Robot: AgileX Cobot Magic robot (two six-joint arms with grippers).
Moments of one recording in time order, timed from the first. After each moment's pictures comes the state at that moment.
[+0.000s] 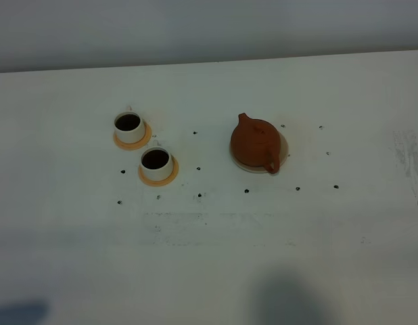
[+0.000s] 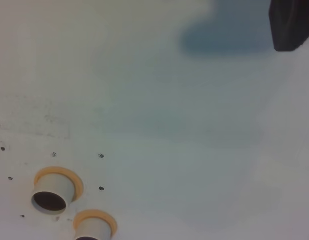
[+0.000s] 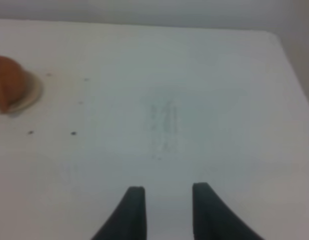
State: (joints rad) left arm 0.09 -0.01 -0.46 0.01 1.06 -0.03; right arm -0.05 -0.01 -0.52 -0.04 1.12 0.02
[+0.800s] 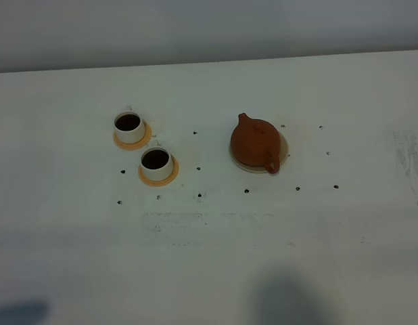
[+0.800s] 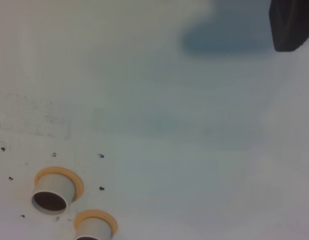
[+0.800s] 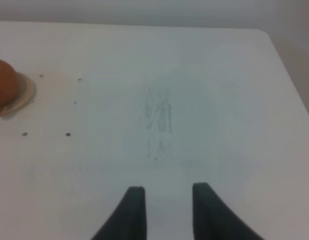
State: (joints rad) left arm 0.09 -0.01 -0.46 0.01 1.06 -0.03; right arm -0.05 -0.01 -0.52 -0.04 1.12 0.02
